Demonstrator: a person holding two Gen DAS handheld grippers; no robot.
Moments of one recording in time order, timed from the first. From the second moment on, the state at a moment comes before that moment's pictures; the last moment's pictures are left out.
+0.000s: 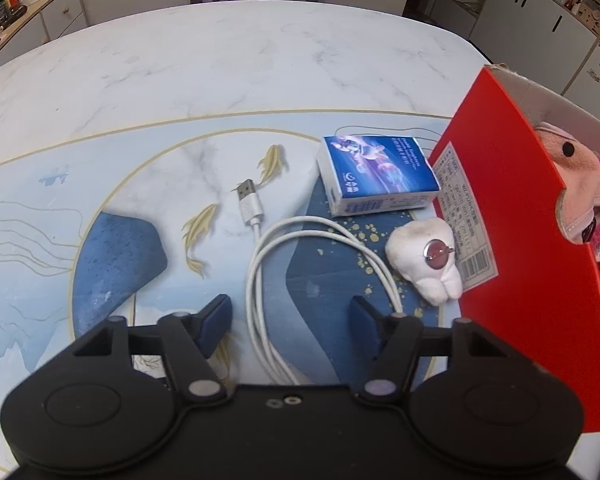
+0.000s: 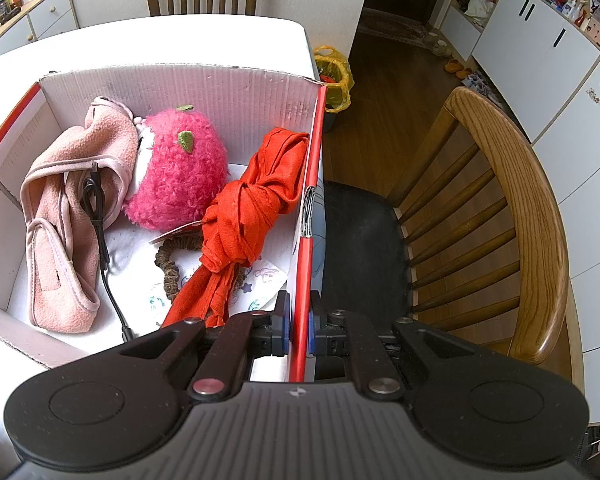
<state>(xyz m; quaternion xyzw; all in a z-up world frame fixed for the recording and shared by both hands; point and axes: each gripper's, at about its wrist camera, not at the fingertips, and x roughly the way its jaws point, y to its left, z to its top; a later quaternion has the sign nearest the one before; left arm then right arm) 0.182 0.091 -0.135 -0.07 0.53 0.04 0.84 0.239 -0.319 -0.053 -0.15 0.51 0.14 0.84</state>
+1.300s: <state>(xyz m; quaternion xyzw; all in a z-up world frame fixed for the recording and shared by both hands) 0.147 0.075 -0.032 -0.07 0.46 0.03 0.89 0.238 -0.319 -0.053 -0.15 0.51 0.14 0.84</state>
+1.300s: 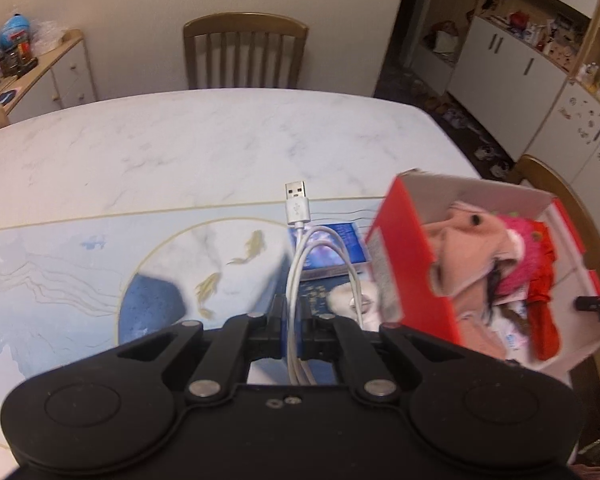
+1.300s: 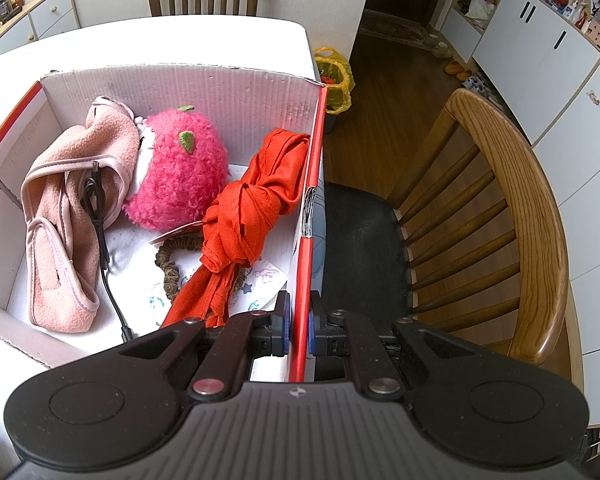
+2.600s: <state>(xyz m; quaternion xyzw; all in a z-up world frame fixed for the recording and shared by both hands) 0.212 -0.111 -0.028 0.00 0.45 -0.19 0.87 0.238 -0.319 -0.053 -0.15 0.51 0.14 0.84</state>
